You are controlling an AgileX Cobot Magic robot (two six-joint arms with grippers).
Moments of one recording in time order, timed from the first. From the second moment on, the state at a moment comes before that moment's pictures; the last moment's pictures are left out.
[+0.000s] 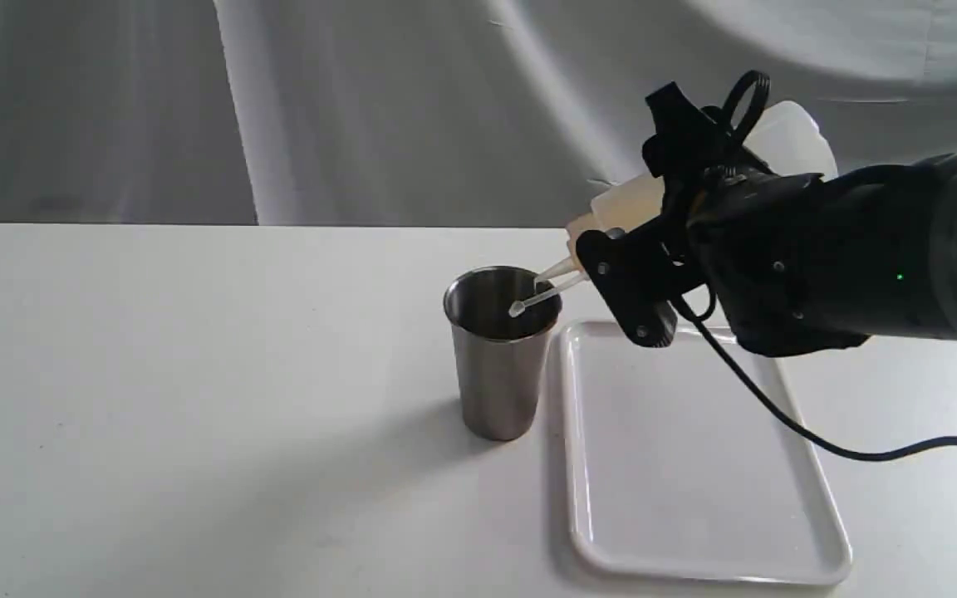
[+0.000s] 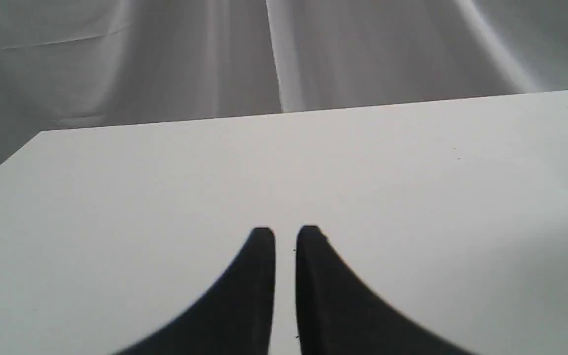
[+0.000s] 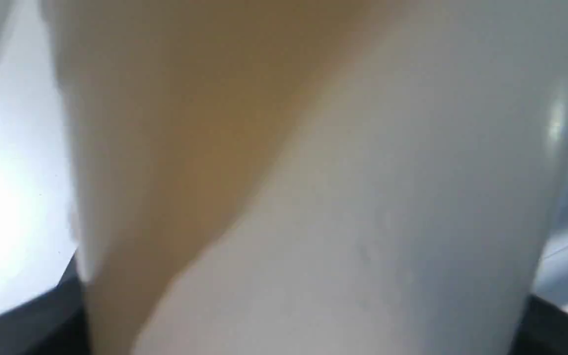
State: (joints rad) left arm 0.08 0.00 0.00 0.04 0.27 0.06; right arm 0.37 1.83 -1.16 -1.73 0.66 -0.13
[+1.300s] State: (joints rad) left arm 0.08 0.00 0.00 0.04 0.27 0.06; right arm 0.38 1.83 -1.16 -1.73 0.67 0.03
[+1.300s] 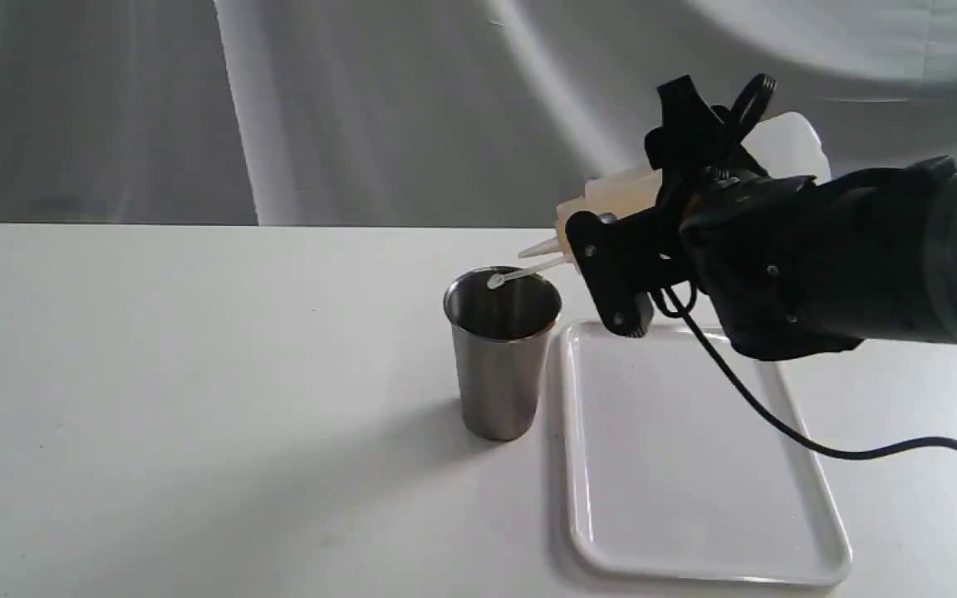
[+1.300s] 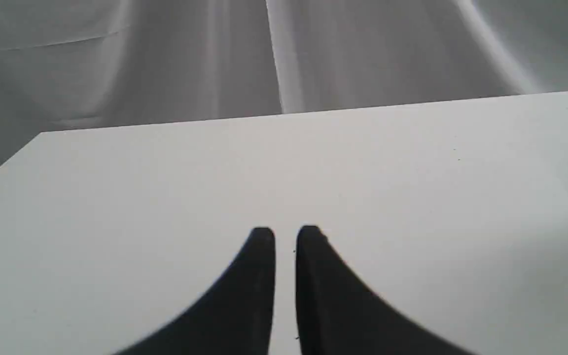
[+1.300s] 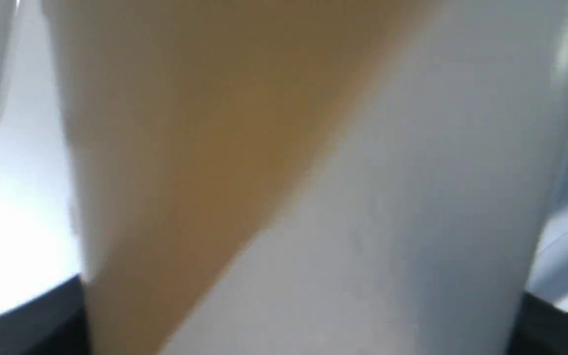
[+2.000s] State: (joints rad) left arm 0.08 0.00 0.00 0.04 0.27 0.06; right arm 0.38 1.83 -1.16 -1.73 0.64 0.93
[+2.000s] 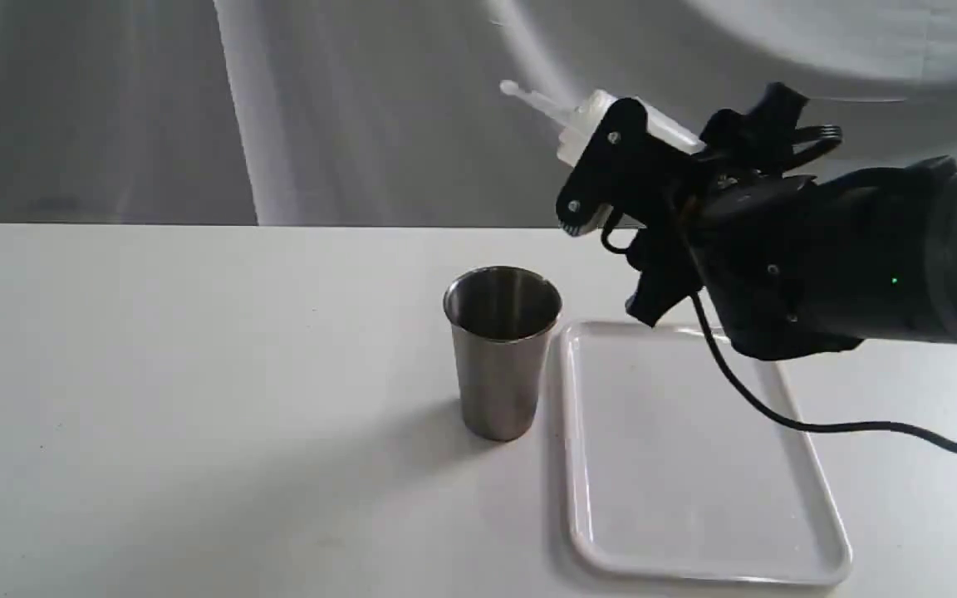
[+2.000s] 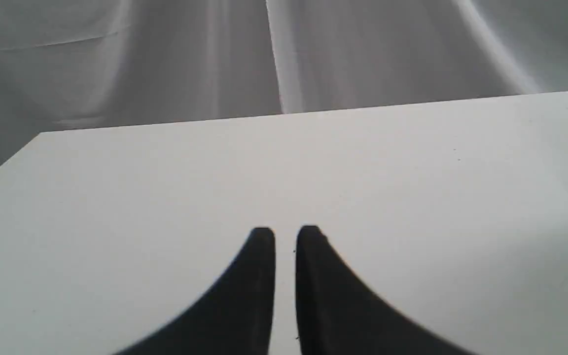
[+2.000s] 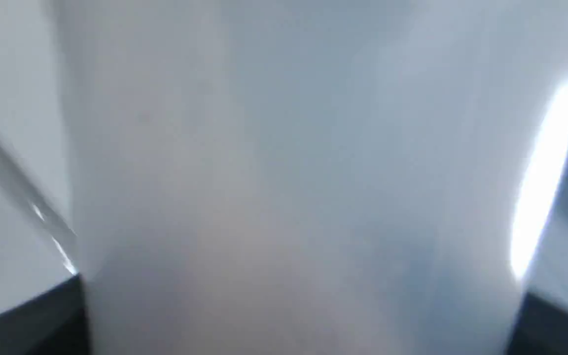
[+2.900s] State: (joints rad) left arm 0.08 0.00 0.00 0.04 0.27 0.06; right arm 0.38 1.76 -1.16 -1.73 0.59 1.88
